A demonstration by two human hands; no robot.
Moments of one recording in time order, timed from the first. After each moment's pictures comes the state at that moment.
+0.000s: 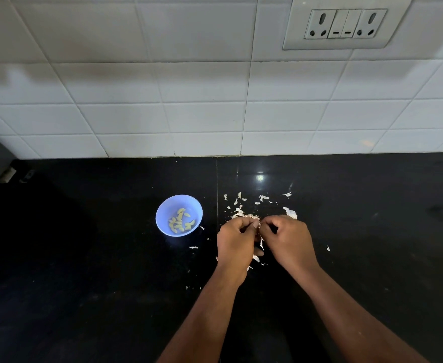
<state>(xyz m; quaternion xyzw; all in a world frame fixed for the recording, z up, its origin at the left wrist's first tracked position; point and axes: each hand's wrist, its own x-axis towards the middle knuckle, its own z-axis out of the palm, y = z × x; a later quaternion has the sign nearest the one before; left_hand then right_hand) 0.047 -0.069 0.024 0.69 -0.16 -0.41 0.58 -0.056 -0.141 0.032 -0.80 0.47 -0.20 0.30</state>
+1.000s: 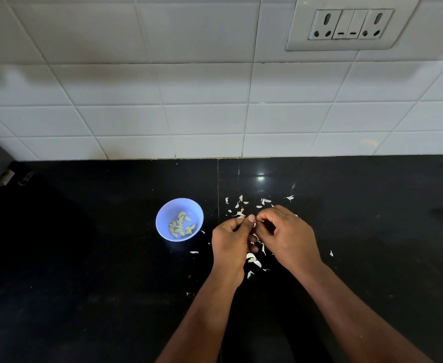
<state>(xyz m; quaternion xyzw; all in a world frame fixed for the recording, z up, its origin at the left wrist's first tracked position) 0.058 -0.074 0.025 0.62 -0.08 -0.43 0.66 -0.046 -0.148 0.048 -0.87 0.40 -0.22 0.20</state>
